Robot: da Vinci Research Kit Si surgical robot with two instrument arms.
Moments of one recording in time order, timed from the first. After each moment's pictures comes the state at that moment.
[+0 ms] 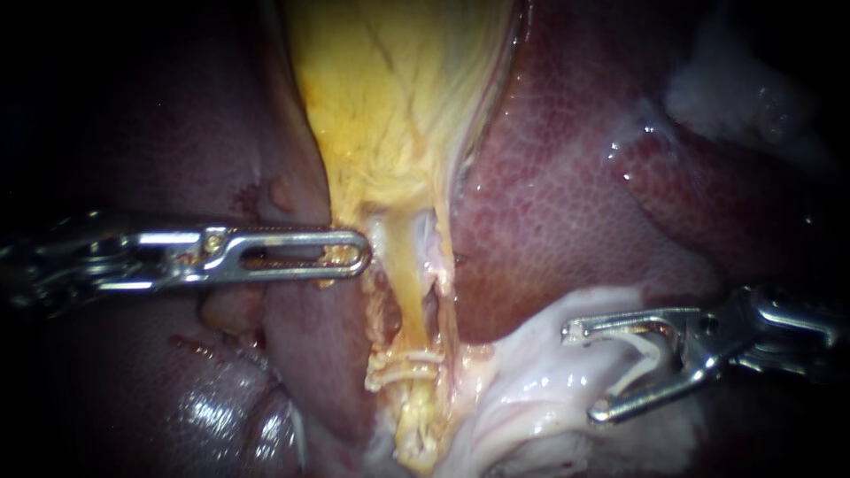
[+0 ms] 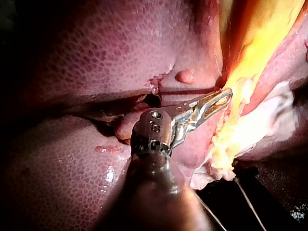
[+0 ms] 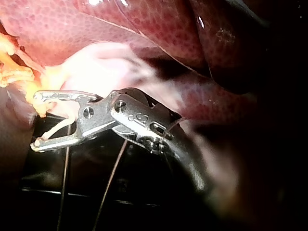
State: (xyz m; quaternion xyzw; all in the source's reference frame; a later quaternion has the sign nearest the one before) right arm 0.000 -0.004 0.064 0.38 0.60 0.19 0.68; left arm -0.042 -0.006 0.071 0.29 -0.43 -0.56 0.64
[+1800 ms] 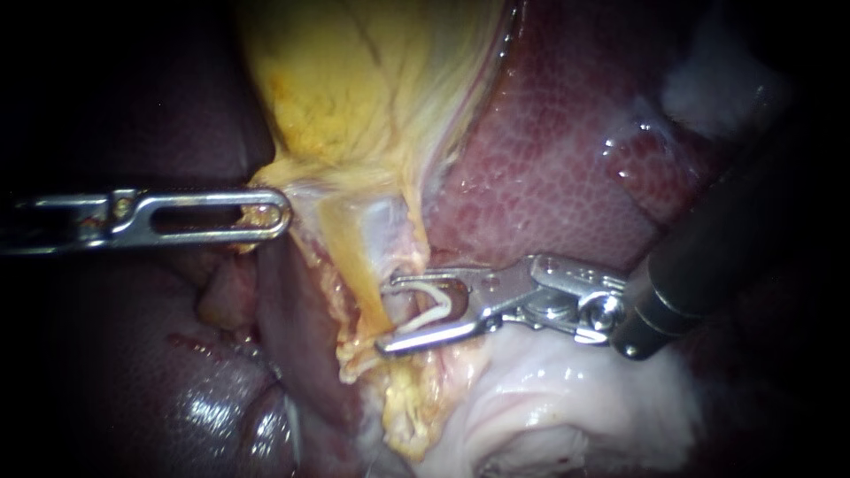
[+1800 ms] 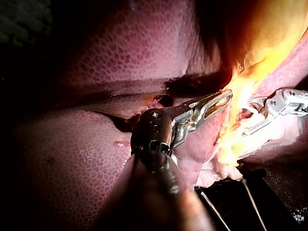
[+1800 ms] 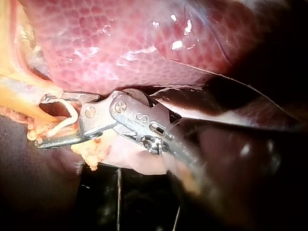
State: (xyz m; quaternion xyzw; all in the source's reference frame) right arm 0.017 -0.003 0.079 0.36 0.60 0.22 0.68; left arm -0.035 -0.002 0.065 0.27 -0.44 -0.59 0.62
